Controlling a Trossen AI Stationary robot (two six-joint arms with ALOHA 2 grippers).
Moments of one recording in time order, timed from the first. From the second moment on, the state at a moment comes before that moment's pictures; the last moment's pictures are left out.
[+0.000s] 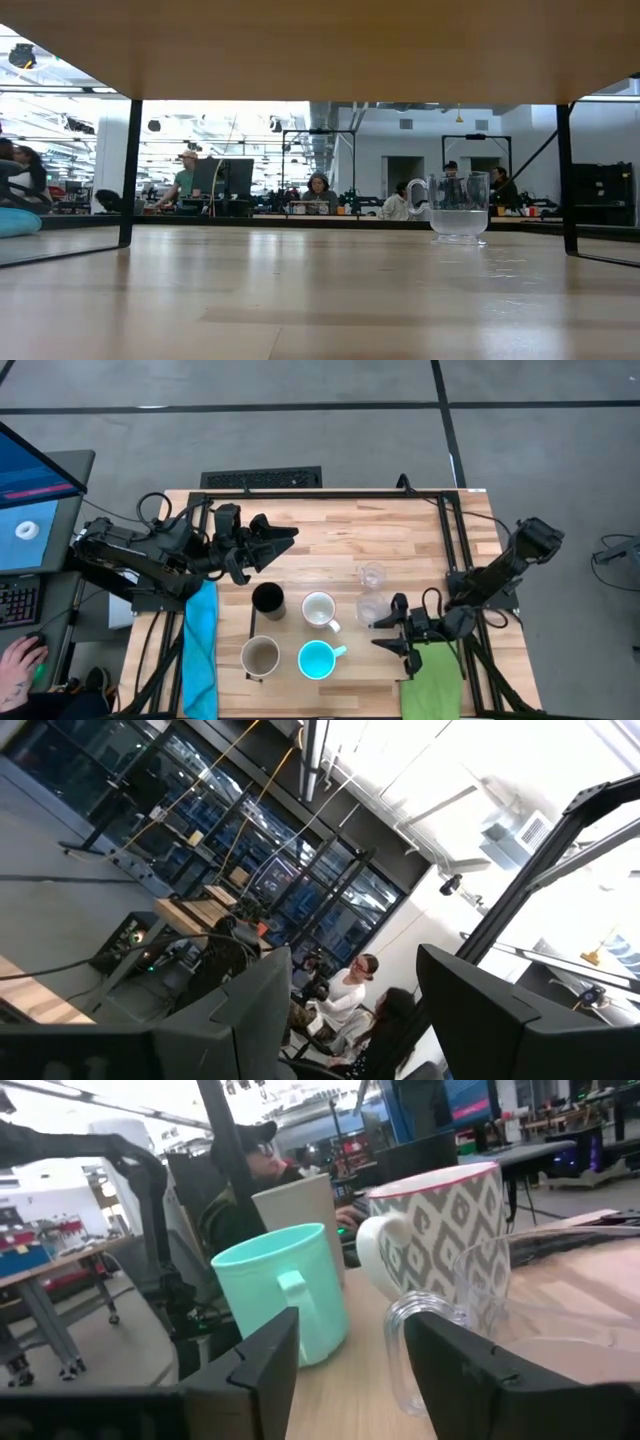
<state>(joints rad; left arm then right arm) -0.28 1.21 1.29 0.30 -0.40 -0.60 0.78 1.41 0.42 1.09 0.68 0.19</state>
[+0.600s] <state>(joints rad) -0.30 1.21 1.29 0.30 -0.43 -0.60 0.81 1.25 0.45 0.70 0.60 0.33</state>
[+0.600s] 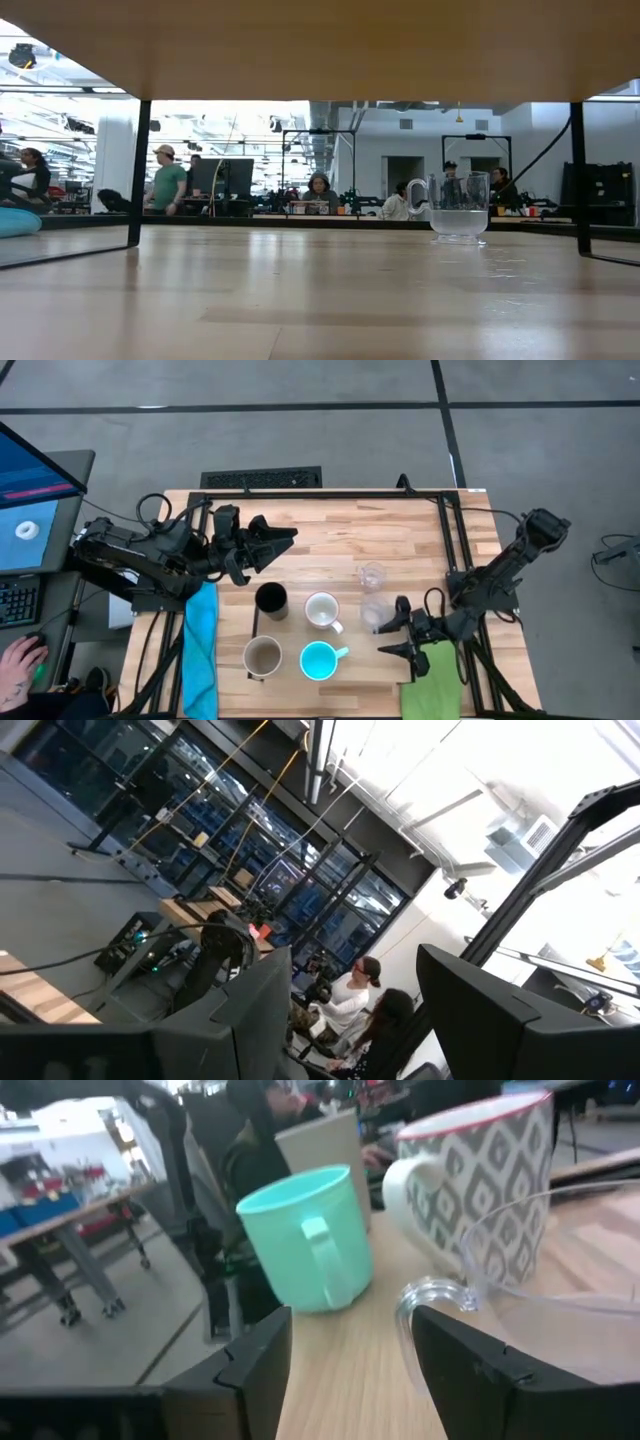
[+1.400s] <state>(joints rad) -0.30 1.21 1.29 0.30 -0.43 -0.63 0.85 1.20 0.79 -0.16 0.60 0.56</state>
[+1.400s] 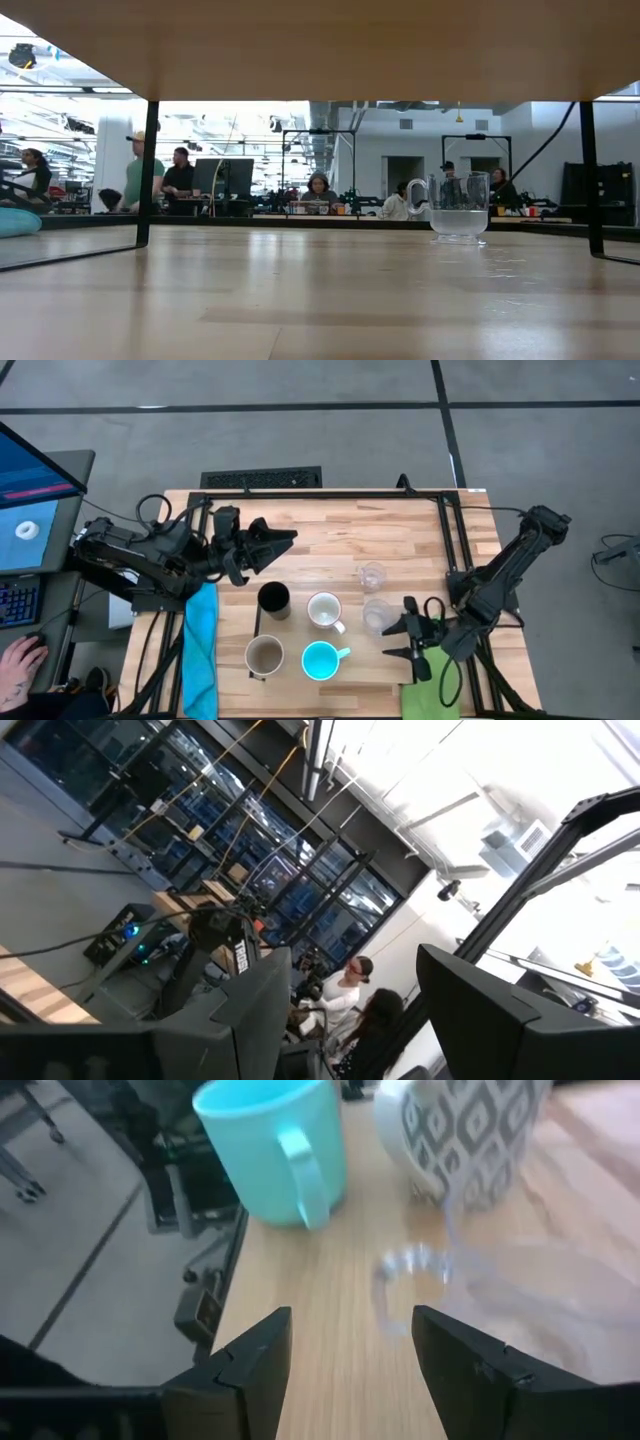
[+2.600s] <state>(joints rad) -0.21 1.15 1.29 0.21 -0.43 -0.63 0.46 1.00 0.92 -1.08 0.61 0.95</state>
